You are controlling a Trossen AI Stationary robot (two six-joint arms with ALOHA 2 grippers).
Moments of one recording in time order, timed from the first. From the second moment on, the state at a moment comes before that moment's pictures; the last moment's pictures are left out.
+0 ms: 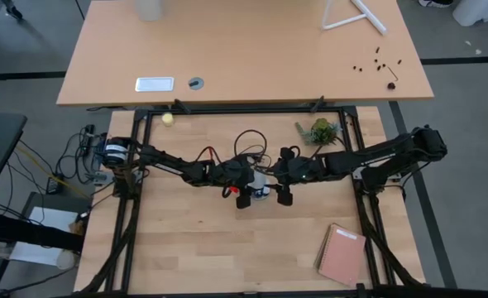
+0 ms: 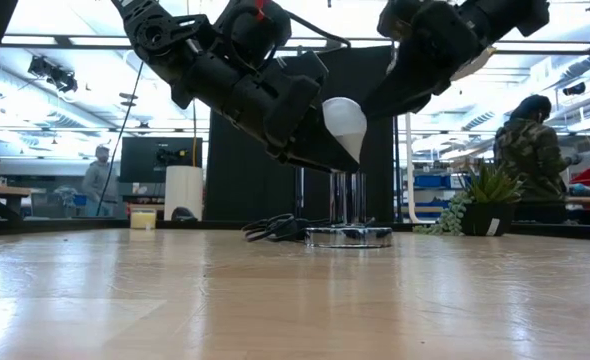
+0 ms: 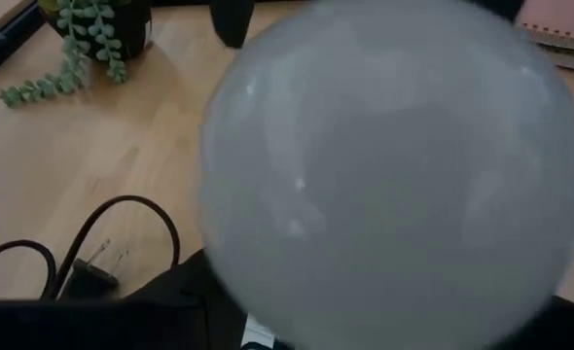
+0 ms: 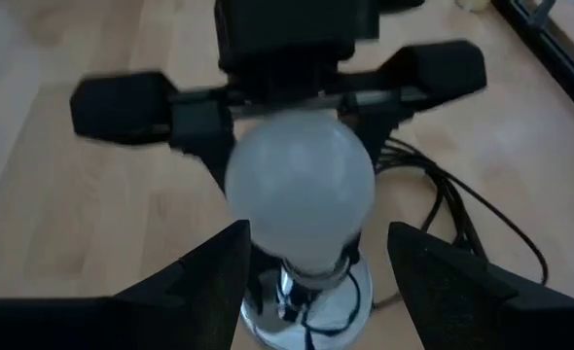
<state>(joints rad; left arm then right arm) -0.01 1.83 0.96 0.37 -0.09 0.01 0.09 1.35 0.80 -0.10 0.20 0.10</state>
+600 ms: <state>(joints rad) 0.00 1.82 1.10 0.14 -0.11 0.05 0.08 1.34 0.80 -0.14 0.20 0.13</state>
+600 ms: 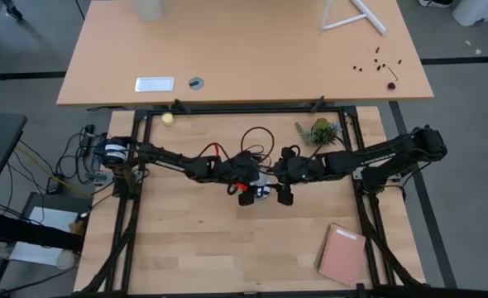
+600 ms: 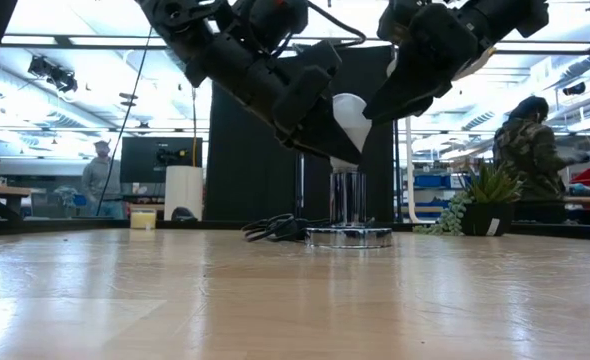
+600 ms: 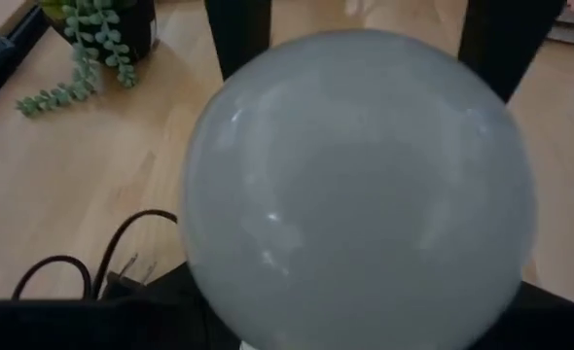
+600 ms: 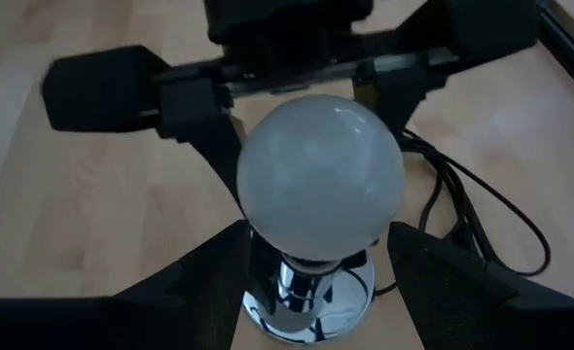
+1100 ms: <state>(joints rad) 0.00 1.82 1.12 0.08 -0.09 0.03 0.07 1.34 0.80 -0.18 0.18 0.14</state>
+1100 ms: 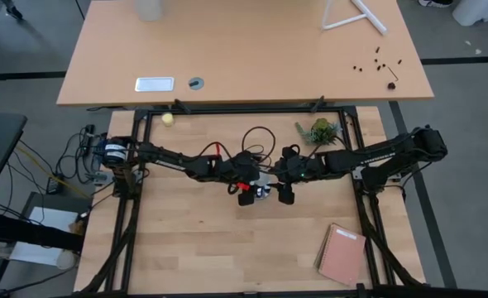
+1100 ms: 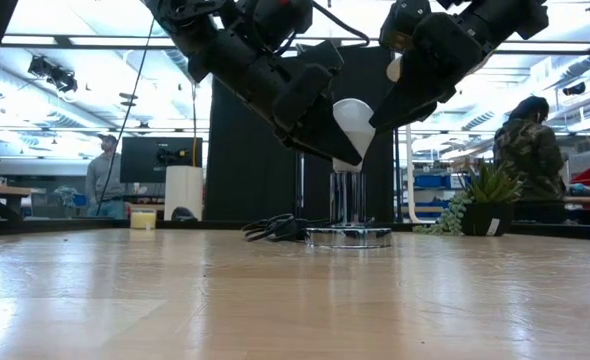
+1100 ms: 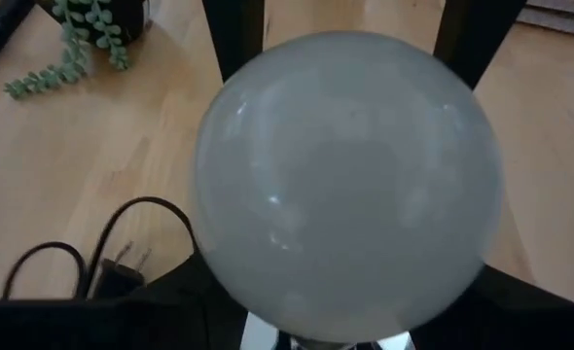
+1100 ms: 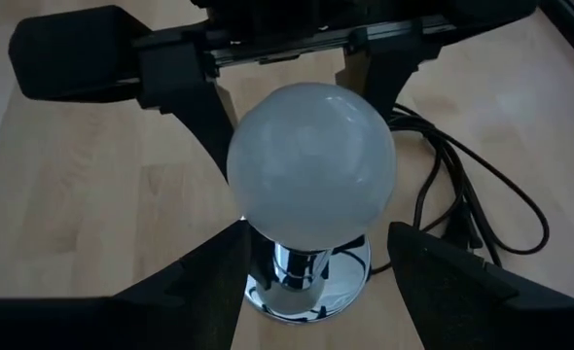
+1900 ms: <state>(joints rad) 0.00 1.74 1.12 -0.06 -0.08 0.02 0.05 1.37 0.80 -0.18 0.16 0.13</state>
